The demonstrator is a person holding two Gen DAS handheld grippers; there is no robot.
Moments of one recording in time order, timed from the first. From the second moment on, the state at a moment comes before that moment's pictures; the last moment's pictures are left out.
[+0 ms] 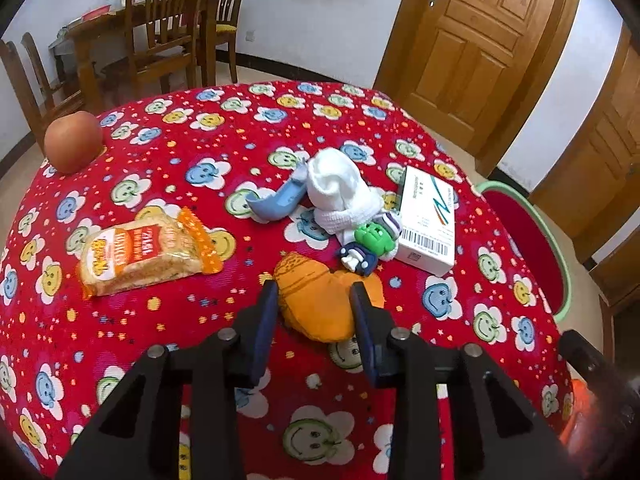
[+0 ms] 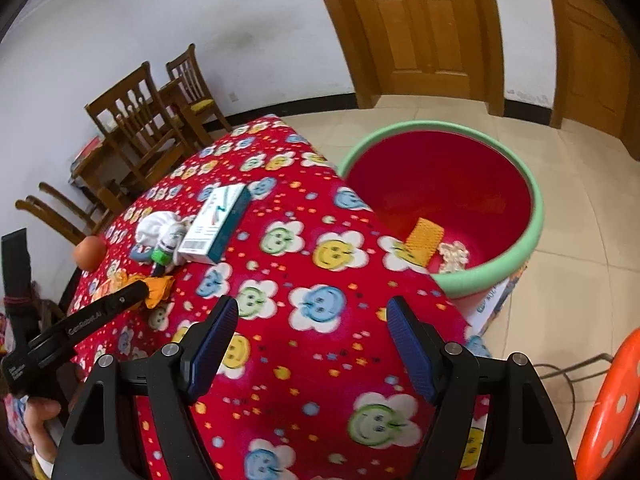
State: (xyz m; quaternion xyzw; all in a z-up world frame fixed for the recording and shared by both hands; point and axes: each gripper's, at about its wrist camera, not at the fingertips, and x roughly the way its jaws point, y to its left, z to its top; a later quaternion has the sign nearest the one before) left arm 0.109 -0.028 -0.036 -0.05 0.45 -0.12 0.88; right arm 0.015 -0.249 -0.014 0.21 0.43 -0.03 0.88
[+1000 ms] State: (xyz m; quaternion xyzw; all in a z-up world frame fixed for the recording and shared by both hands) left arm 0.093 0.060 -0.025 -0.10 0.42 -0.03 0.90; right arm 0.122 -0.121 -0.045 0.18 0.48 0.08 0.86
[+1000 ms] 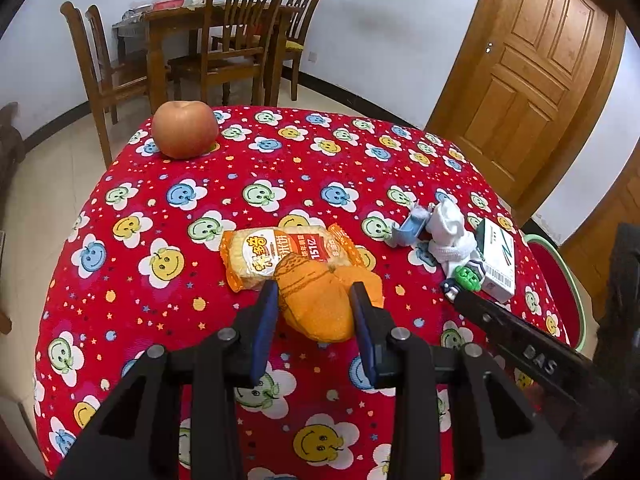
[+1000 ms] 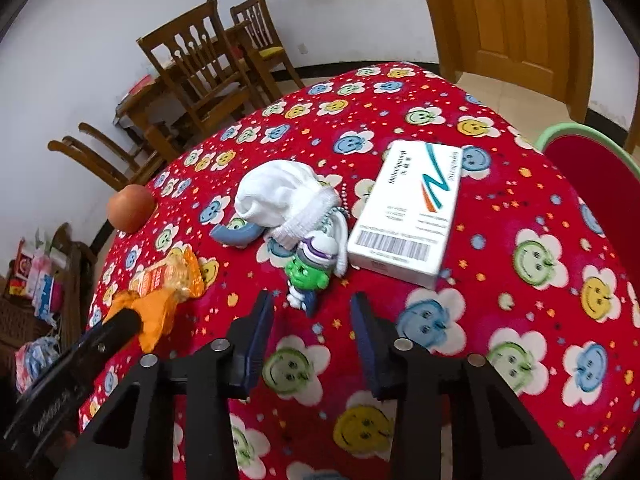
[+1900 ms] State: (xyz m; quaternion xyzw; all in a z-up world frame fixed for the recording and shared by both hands) left arm 0.077 0.051 -0.019 -0.10 0.42 -0.02 0.90; right arm 0.067 -0.137 -0.027 0.17 0.45 0.11 0.87
